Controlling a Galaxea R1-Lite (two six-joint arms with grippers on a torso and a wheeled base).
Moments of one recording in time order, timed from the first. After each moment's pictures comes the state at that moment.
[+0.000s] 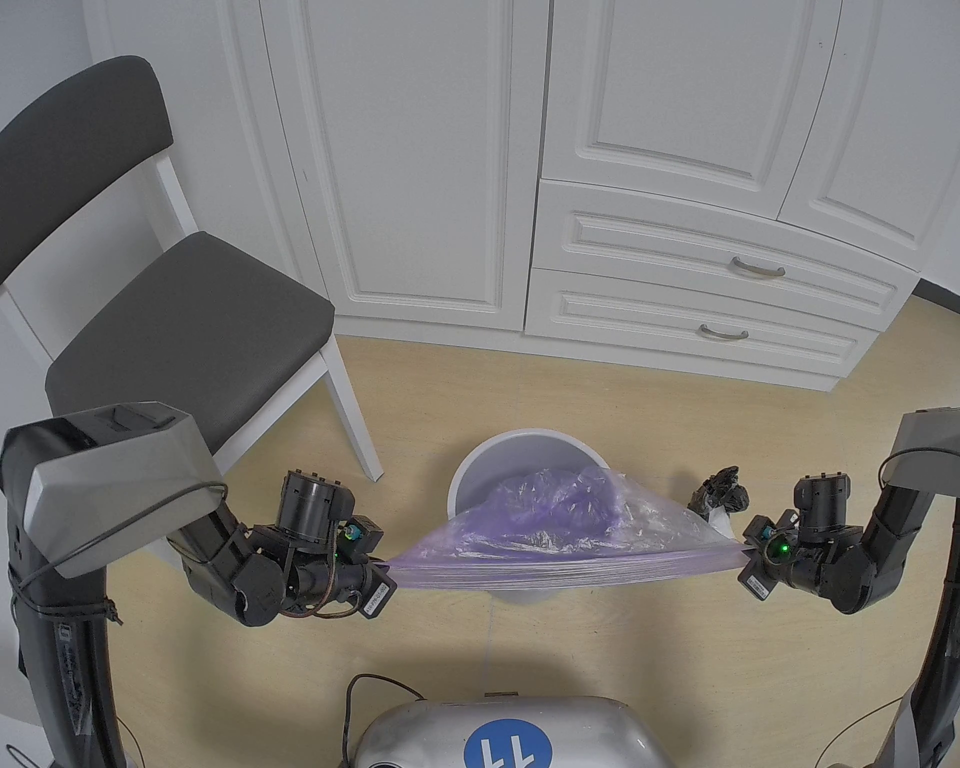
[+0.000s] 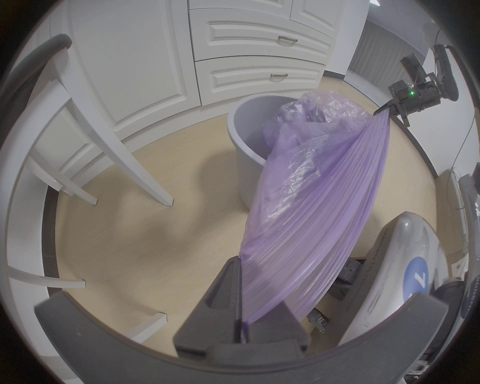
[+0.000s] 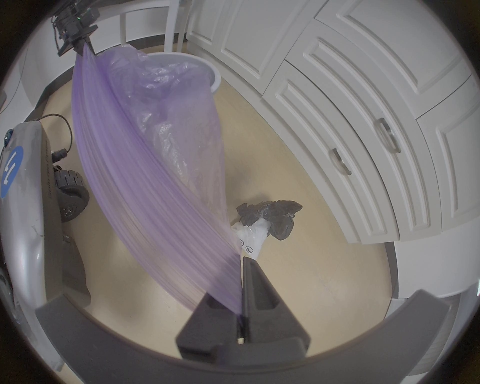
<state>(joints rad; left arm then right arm) -0.38 2.27 -0.80 -0.69 -0.02 0.35 0.03 2.20 -0.49 -1.06 -0.11 -0.82</state>
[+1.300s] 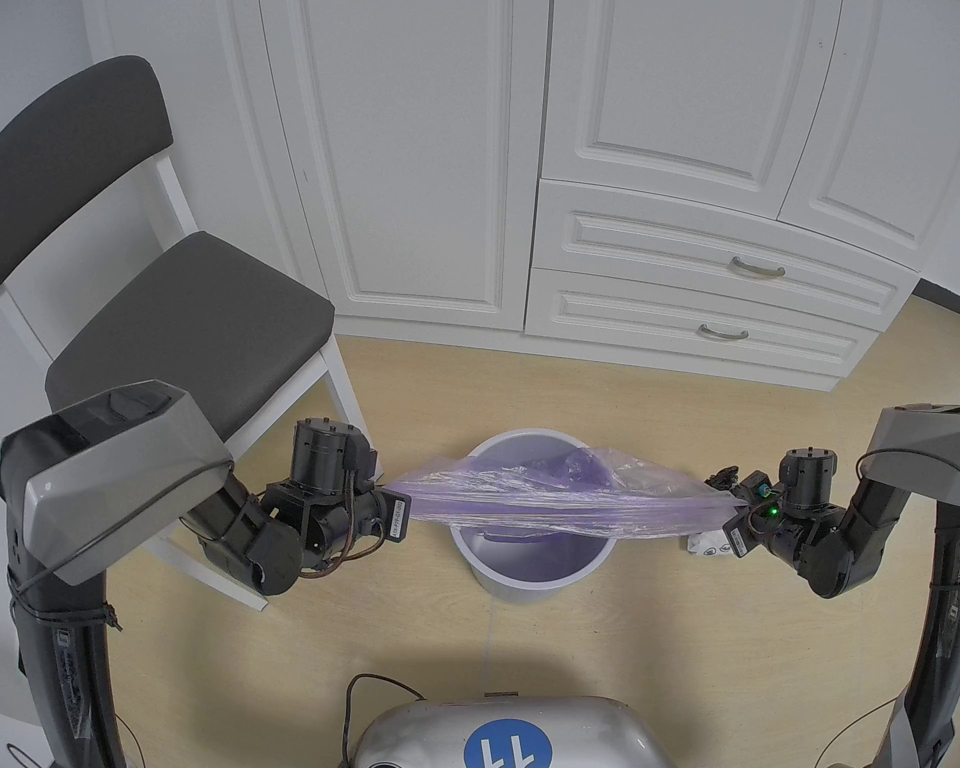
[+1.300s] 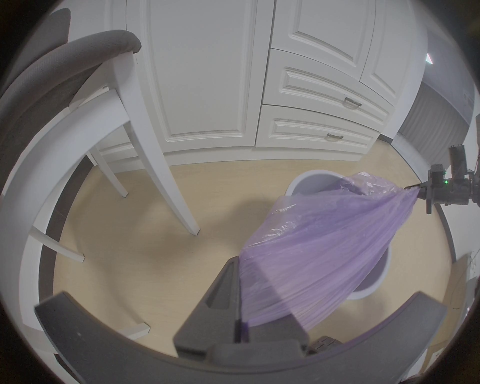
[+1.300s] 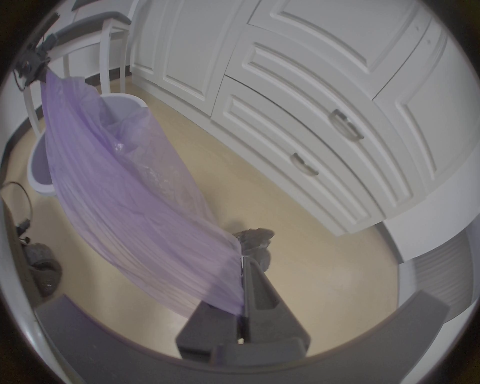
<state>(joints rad) -0.41 2.26 -0.97 -0.77 0.12 -0.01 0.07 2.27 -0.65 -1.16 -0.16 -0.54</state>
